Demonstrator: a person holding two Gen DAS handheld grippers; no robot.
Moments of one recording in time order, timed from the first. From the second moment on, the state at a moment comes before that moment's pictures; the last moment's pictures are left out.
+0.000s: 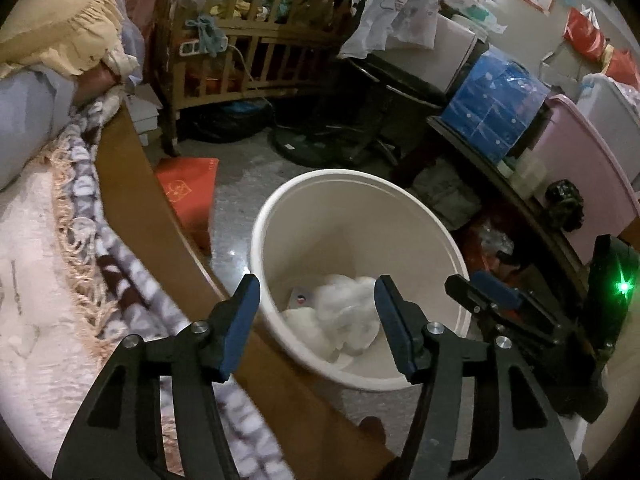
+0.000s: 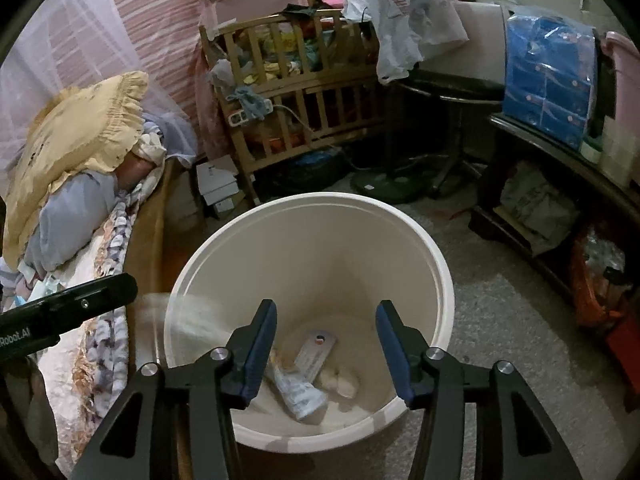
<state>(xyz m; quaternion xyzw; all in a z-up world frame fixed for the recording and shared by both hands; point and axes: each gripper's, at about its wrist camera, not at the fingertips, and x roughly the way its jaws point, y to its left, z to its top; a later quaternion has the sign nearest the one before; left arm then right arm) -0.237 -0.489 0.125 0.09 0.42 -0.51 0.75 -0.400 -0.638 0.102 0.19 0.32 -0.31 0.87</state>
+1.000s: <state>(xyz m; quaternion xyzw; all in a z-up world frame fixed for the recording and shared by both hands) -0.201 -0.322 0.156 0.11 0.37 -0.35 0.86 -0.326 -0.504 0.110 0.15 0.33 -0.11 0.93</state>
